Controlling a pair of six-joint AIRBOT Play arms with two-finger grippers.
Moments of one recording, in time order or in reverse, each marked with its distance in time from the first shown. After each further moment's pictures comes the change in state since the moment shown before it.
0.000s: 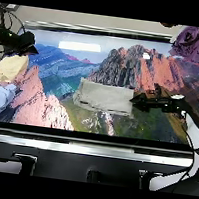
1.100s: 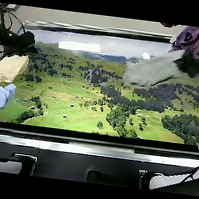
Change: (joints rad) left arm 0.000 0.000 0.000 0.000 0.000 -0.003; right arm -0.191 0.045 0.712 -0.280 -0.096 0.462
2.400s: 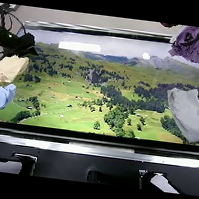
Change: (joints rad) left arm 0.000 0.000 0.000 0.000 -0.039 -0.001; right arm -0.486 0.506 -0.873 -0.702 0.016 0.402
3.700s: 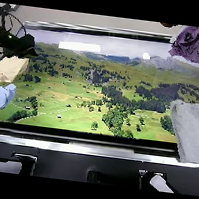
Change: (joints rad) left arm 0.000 0.000 -0.003 0.011 -0.013 0.002; right arm 0.186 0.035 0.238 0.073 0.003 -0.122
